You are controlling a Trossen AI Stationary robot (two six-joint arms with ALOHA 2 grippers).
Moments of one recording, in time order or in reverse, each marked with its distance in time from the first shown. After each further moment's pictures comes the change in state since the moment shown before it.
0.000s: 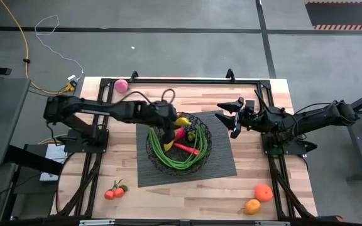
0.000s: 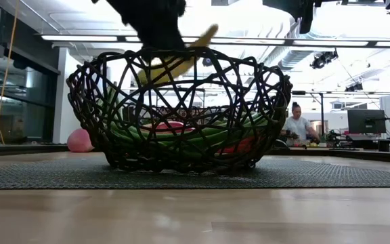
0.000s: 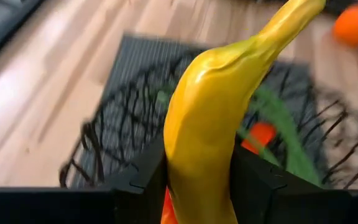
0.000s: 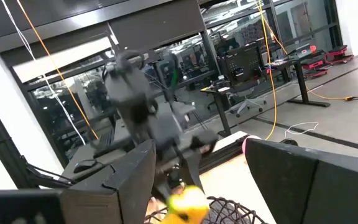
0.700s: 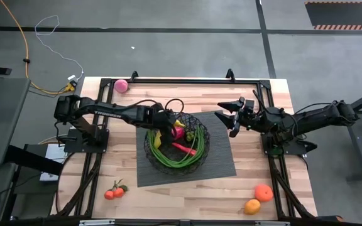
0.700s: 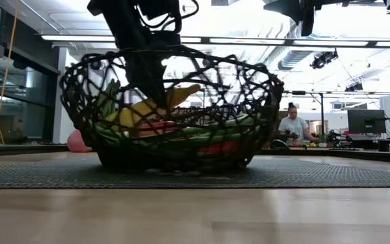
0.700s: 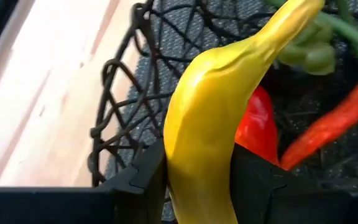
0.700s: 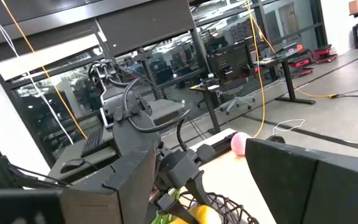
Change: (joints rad) left arm 0.003 0.124 0.001 -0.229 -0.189 -0.027; right arm 0.000 0.000 0.000 -0.025 0.043 0.000
